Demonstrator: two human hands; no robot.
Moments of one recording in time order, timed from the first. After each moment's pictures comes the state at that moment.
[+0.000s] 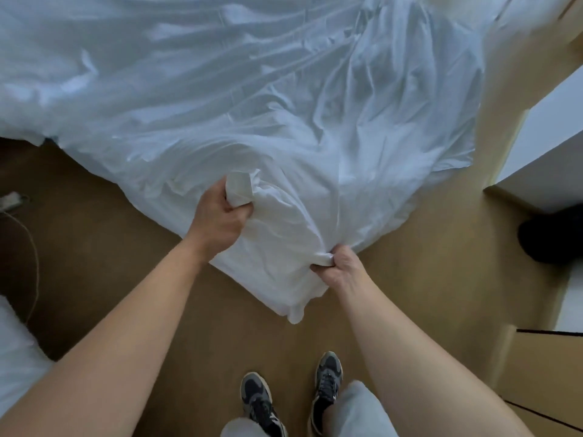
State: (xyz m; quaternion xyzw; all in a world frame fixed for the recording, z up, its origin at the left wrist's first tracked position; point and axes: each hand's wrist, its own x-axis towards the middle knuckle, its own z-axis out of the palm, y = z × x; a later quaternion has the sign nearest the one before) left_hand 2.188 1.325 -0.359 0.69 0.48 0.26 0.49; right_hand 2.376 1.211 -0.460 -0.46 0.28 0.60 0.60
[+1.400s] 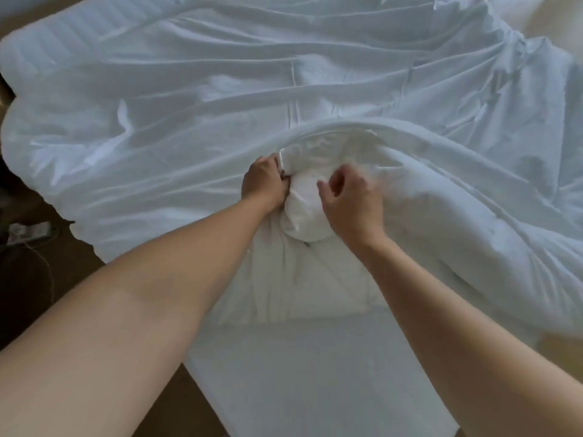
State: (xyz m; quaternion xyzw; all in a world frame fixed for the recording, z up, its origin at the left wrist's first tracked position) left_hand 2.310 1.835 -0.497 0.73 0.63 0.13 0.24; right_hand 2.452 1.721 -0.456 -0.77 -0.52 0.17 0.33
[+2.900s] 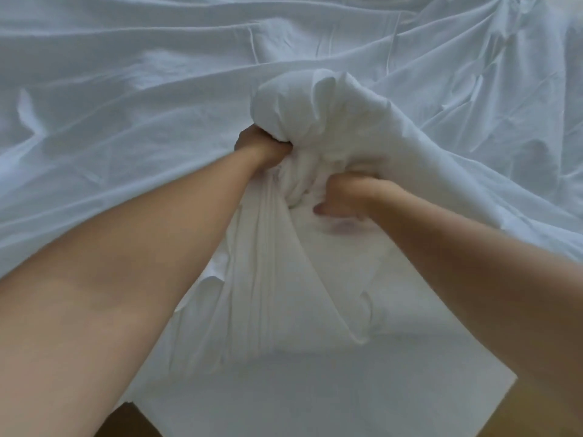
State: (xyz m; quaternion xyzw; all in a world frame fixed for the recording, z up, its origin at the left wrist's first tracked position) left_hand 2.381 1.939 -0.513 0.65 0.64 0.05 0.41; right_hand 2.521 1.833 -0.511 -0.73 -0.59 0.30 -0.19
